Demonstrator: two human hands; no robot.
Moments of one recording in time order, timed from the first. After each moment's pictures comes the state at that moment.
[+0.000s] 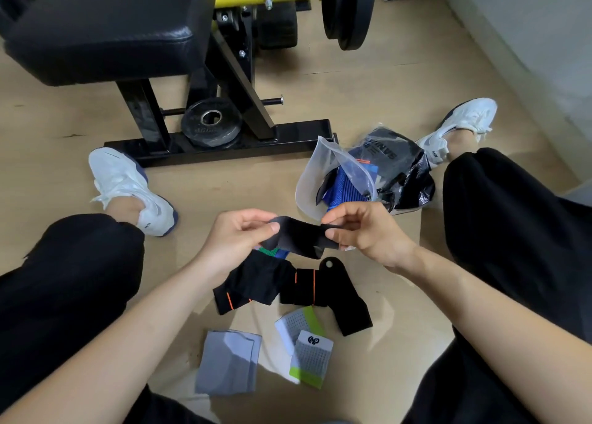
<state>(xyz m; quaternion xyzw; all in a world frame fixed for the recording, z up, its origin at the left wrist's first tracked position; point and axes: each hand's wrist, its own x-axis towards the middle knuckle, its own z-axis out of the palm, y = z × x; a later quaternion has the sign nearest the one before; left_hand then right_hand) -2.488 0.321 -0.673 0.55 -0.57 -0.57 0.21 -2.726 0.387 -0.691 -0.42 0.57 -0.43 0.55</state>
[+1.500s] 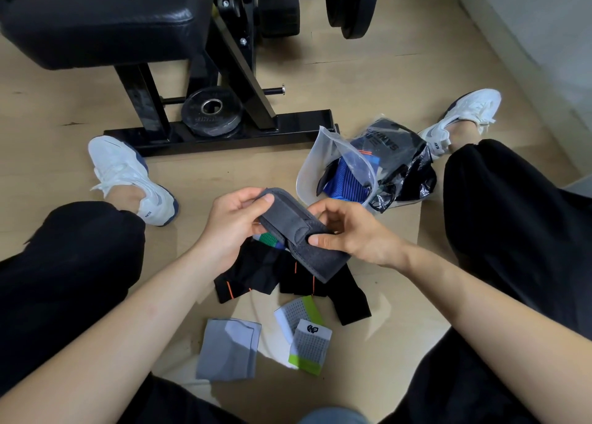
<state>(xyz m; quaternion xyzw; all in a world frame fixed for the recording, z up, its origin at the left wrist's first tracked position) -2.495 0.318 -0.677 0.53 -0.48 -0.64 0.30 -2.714 0.387 -0.699 -0.53 0.50 -0.37 0.58</state>
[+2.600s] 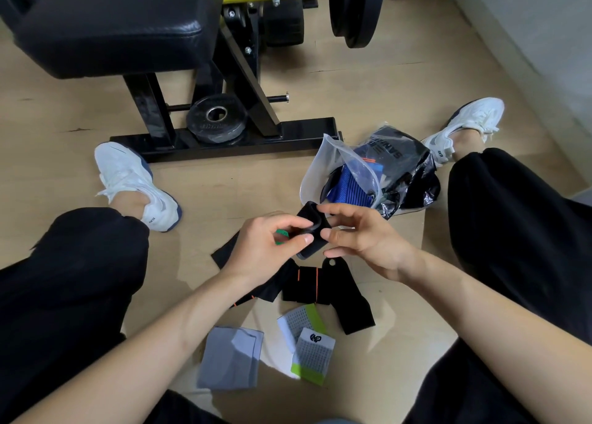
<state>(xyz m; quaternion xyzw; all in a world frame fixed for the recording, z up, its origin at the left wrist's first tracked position) -2.511 0.347 -0.677 0.47 -0.70 -0.48 0.26 -2.713 0.392 -0.689 -0.33 0.52 -0.44 0.65</state>
